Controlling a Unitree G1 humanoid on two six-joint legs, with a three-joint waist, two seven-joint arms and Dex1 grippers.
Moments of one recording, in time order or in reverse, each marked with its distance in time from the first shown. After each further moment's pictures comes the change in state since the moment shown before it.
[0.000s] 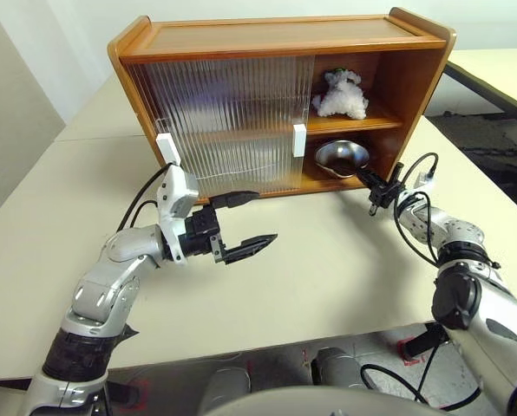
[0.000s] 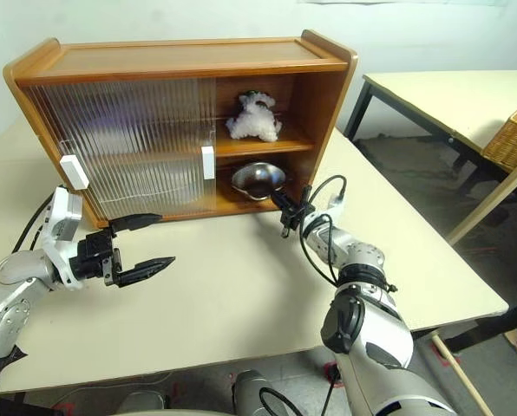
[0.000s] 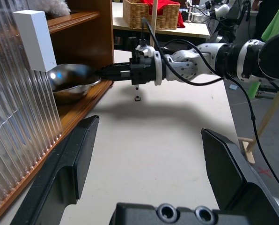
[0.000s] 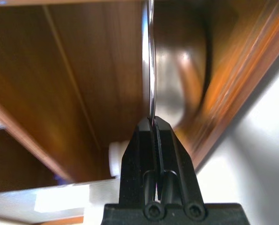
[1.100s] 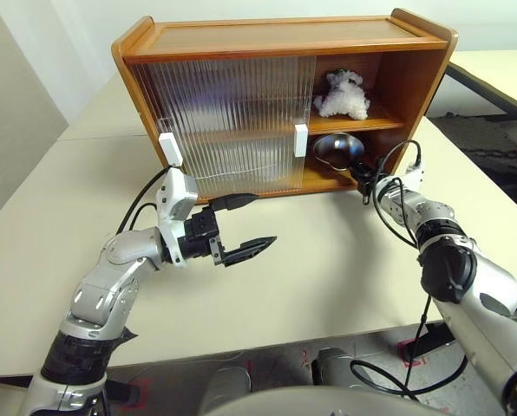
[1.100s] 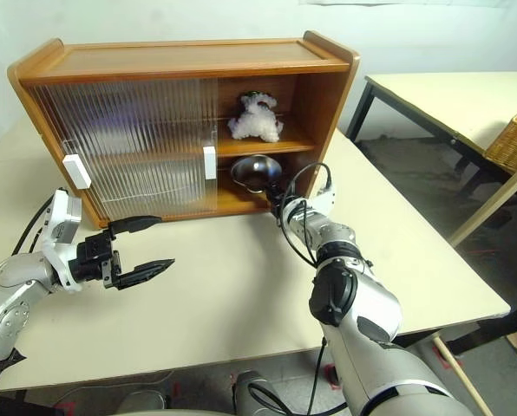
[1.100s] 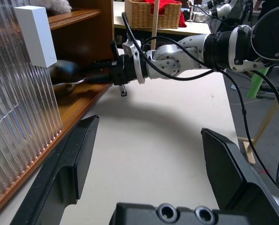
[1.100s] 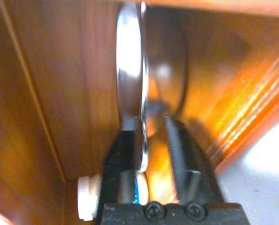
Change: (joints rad) left arm 0.015 0.001 0.001 0.000 0.001 -0.008 -0.001; right arm -0.155 0.044 -0.047 0.208 -0.222 -0.302 -0.018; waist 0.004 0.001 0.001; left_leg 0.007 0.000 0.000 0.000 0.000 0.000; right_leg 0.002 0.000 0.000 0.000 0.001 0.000
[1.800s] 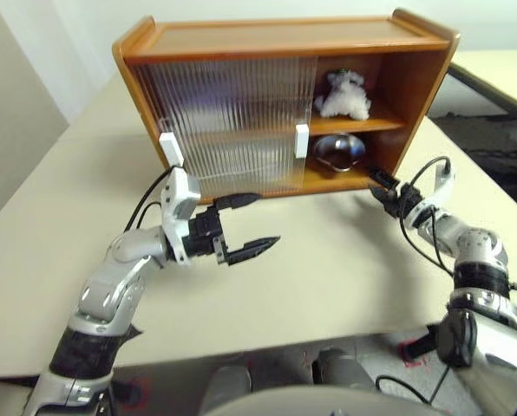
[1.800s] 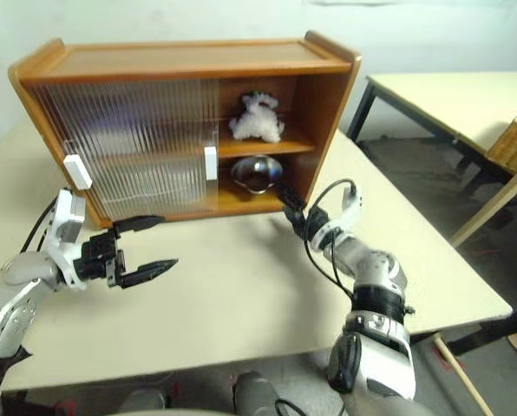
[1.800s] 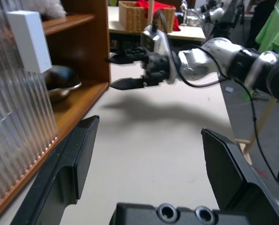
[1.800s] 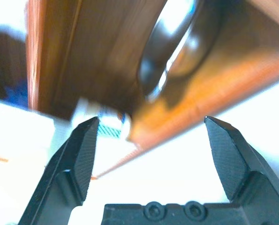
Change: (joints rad) left arm -0.019 -0.024 -0.019 0.042 0.010 -0.039 -0.030; right arm 0.523 -0.026 0.237 -0.913 -0.038 0.325 0.274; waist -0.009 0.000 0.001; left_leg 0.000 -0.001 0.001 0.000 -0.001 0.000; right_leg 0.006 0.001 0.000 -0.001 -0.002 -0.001
